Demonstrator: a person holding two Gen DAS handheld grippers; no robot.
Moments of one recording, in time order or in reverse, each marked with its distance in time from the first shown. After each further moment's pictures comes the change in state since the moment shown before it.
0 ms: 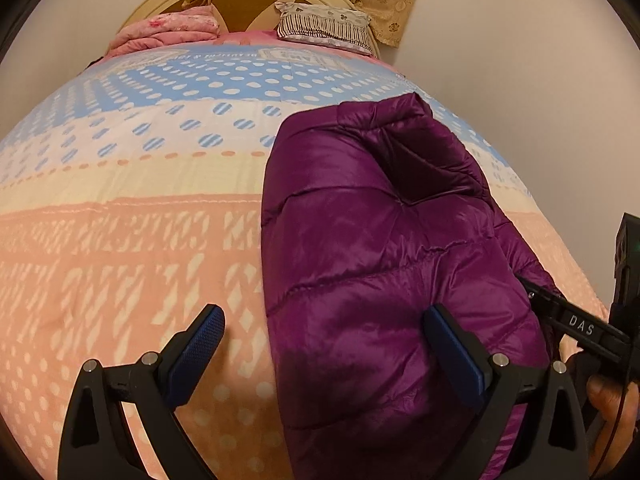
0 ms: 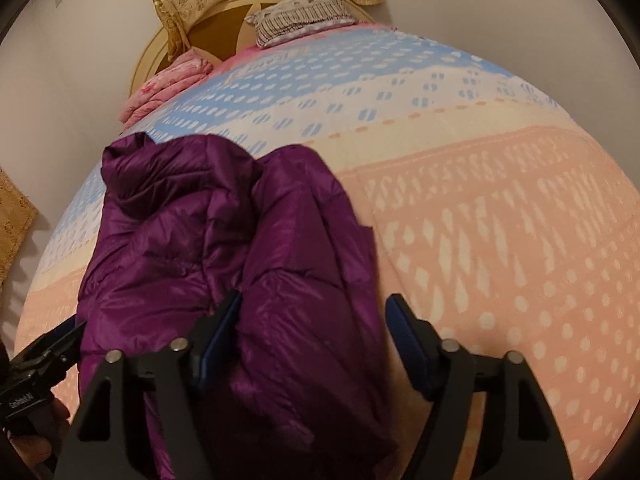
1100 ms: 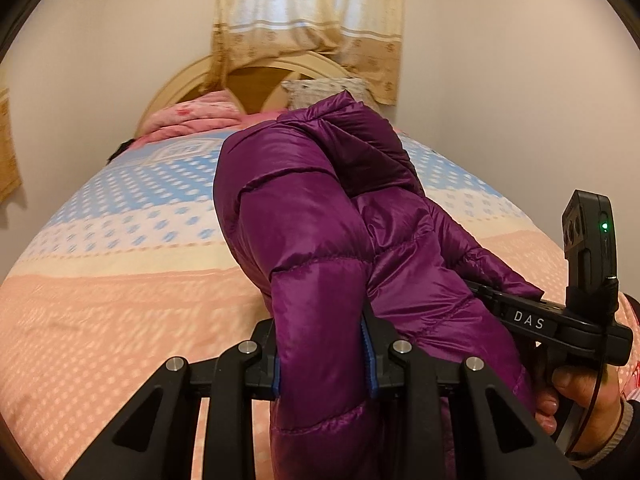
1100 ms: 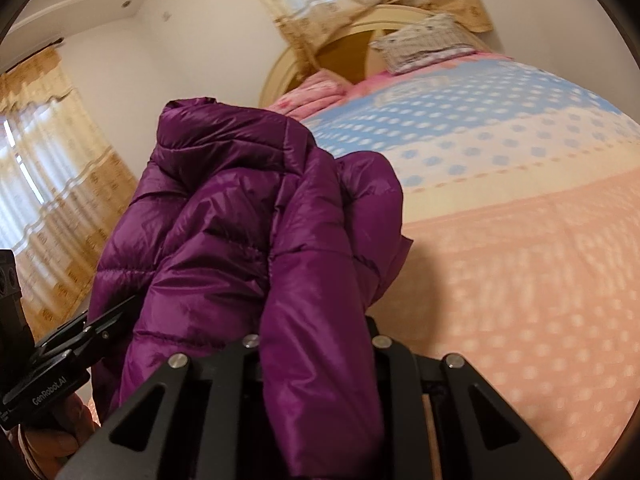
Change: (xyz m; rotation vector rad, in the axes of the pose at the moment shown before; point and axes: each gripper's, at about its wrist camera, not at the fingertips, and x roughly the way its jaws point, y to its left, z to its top) left arm -0.161 0.028 -0.030 0.133 -0.252 0.135; right arm -0.053 0.135 -0.036 -0.134 -0.119 0.445
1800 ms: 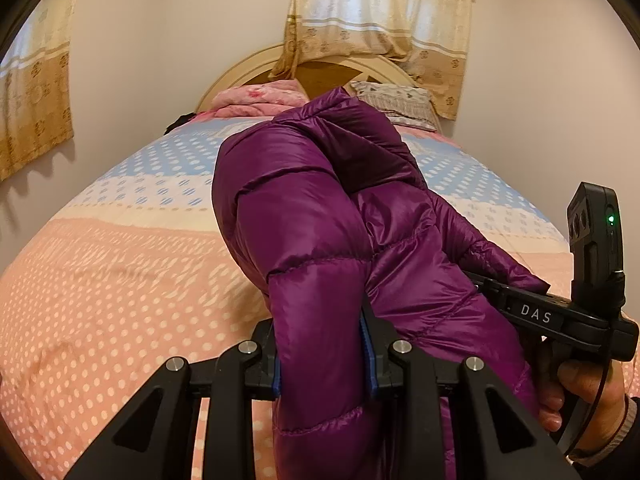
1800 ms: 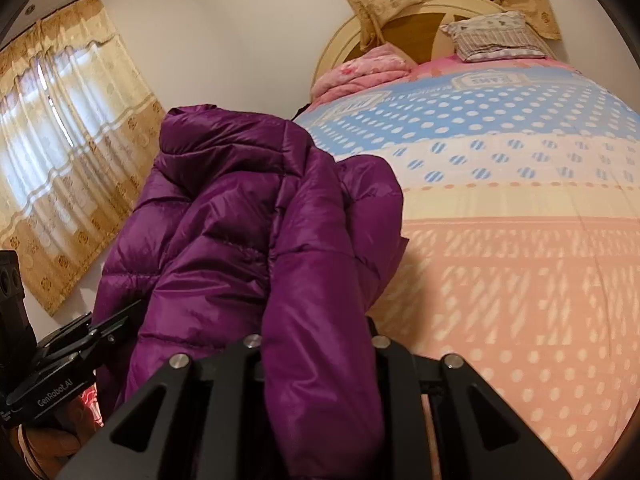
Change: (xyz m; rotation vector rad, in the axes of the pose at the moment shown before) left arm -0.025 0.093 -0.040 -0.153 0.001 0.129; right arm 0.063 0.073 -0.016 -0.145 0.108 0.094
